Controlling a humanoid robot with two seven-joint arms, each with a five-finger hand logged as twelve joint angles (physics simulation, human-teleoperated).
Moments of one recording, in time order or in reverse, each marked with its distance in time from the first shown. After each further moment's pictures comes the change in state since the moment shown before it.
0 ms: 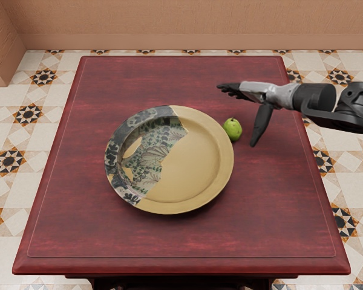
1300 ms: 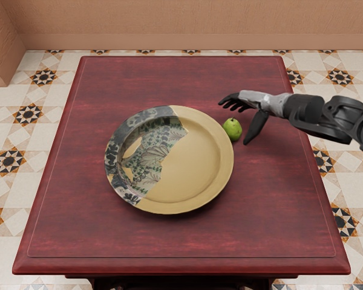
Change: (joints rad) left arm 0.000 0.000 0.000 0.000 0.000 0.000 0.000; right arm -0.012 0.088 -0.092 -0.081 -0.034 -0.150 -0.016
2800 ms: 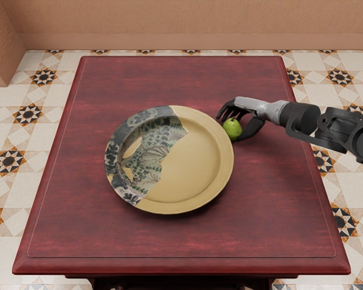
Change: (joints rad) left arm 0.000 0.000 0.000 0.000 0.000 0.000 0.000; right arm -0.037 0.000 -0.007 0.030 -0.111 -0.067 0.055
